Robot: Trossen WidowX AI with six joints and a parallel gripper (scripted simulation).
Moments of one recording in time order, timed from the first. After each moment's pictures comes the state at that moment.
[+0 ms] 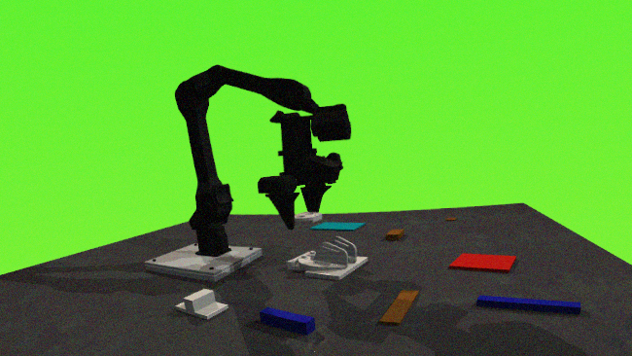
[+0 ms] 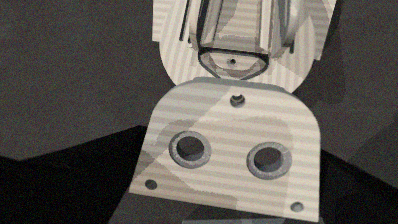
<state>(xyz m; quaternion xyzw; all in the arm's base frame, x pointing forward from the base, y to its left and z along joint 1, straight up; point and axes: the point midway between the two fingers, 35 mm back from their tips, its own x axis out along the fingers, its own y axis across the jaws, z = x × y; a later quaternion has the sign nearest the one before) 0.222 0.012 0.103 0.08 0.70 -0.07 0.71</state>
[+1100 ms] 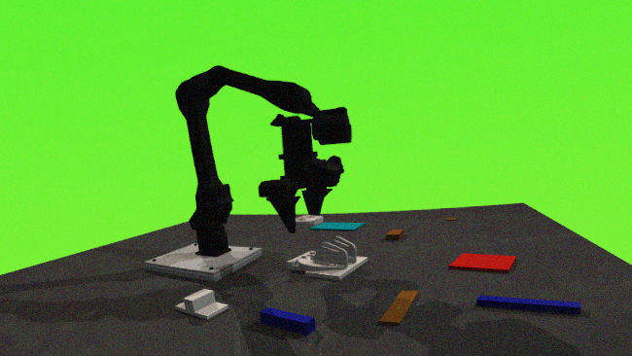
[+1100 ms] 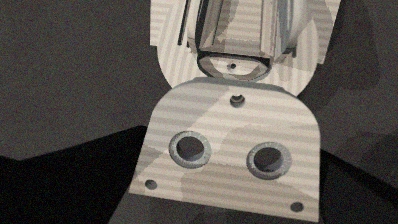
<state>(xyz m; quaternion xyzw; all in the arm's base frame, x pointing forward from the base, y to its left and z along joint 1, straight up) 0.224 0.012 0.097 0.08 0.69 -0.08 0.71</state>
